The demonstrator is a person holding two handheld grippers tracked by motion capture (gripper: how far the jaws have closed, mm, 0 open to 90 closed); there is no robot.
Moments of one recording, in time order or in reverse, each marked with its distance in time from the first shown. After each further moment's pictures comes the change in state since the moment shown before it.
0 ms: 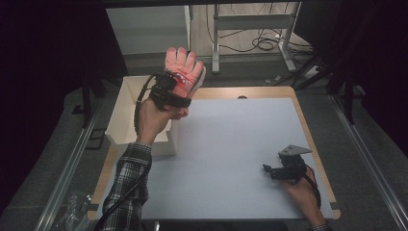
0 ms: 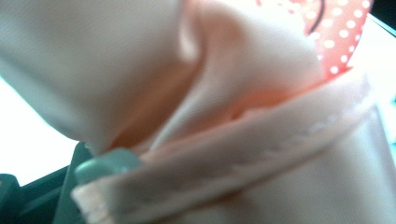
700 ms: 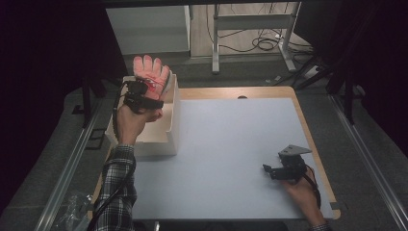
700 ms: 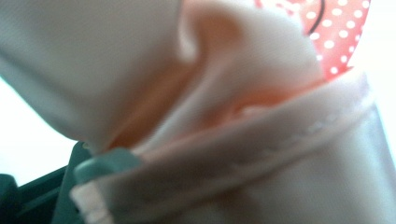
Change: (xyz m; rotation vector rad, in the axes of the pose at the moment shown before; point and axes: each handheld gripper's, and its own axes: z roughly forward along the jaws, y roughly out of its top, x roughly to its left) left arm 0.075 -0.050 0.012 0.027 0.111 -0.182; right arm 0.000 0.000 0.000 0.000 -0.002 -0.001
